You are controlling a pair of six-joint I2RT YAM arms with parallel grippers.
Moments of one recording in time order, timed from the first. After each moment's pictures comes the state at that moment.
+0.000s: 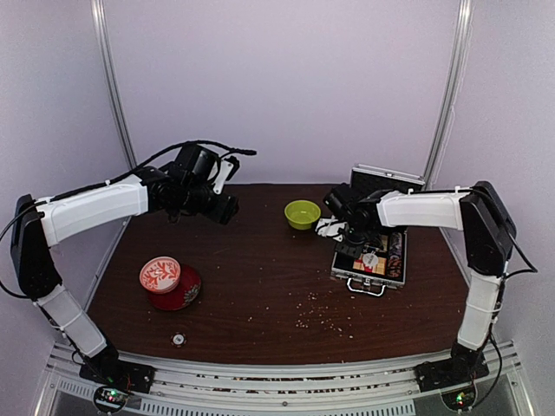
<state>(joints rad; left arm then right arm) -0.68 1.61 1.37 -0.47 -0.20 -0.01 0.65 1.90 1.37 -0.62 0.36 -0.54</state>
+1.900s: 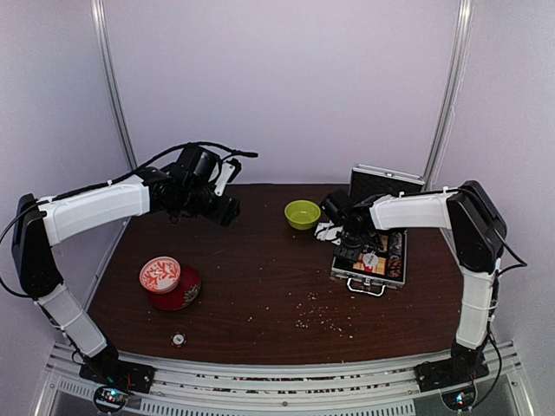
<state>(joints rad) -0.68 1.62 1.37 -0.48 -0.17 -0.01 0.64 1.98 1.38 -0.58 0.42 -0.55</state>
